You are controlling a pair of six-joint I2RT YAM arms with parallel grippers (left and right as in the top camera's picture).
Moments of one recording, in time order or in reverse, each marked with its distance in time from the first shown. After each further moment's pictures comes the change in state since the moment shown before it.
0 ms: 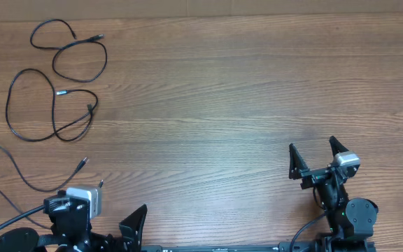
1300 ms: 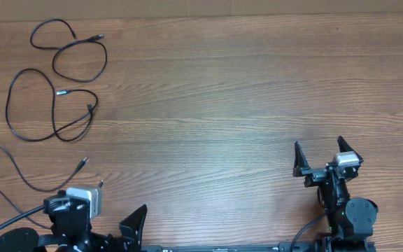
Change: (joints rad) left arm 0.000 0.000 0.000 0.000 0.000 0.000; right arm 0.000 0.000 0.000 -0.010 0.087 -0.124
